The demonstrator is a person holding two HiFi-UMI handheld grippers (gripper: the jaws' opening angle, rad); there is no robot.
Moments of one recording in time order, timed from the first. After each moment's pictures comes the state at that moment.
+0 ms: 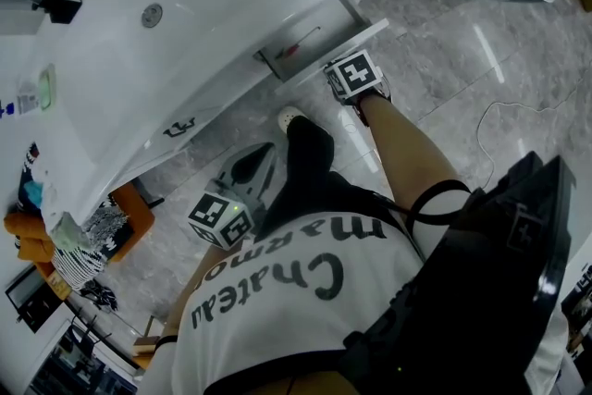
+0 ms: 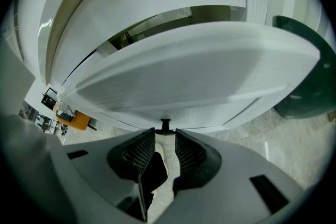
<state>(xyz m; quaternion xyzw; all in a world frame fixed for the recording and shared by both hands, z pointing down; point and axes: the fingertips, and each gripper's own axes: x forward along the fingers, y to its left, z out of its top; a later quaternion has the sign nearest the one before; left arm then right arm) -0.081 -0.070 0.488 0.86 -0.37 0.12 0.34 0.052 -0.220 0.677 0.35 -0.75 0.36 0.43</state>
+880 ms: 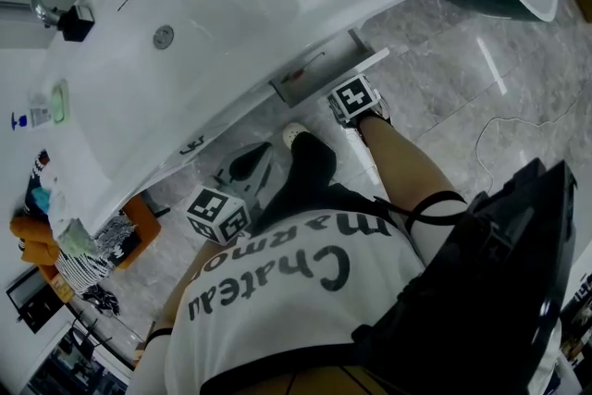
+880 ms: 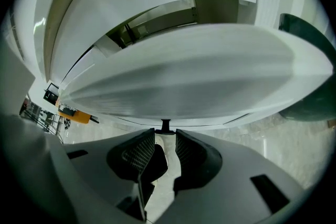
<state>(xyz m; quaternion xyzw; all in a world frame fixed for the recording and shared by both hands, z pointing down) -0.088 -0.119 0.473 0.86 -0.36 0.15 0.31 0.052 -0.216 0.680 0.32 -0.74 0.37 0.47</state>
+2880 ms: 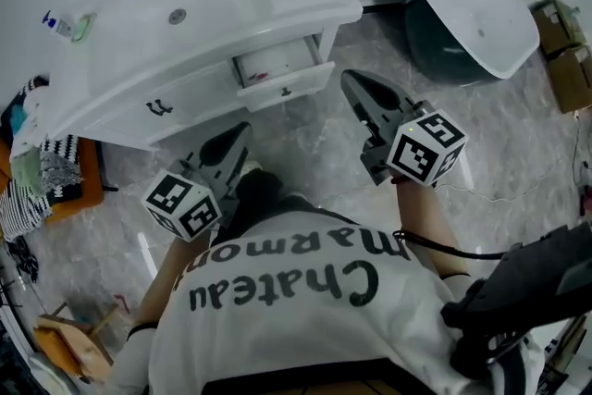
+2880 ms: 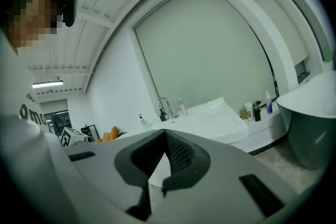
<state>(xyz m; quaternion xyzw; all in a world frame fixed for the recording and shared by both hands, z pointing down) 0.032 -0.030 0.307 0.86 -0.47 0.00 0.20 0.168 -0.127 0.256 0.27 -0.94 0.19 0.02</state>
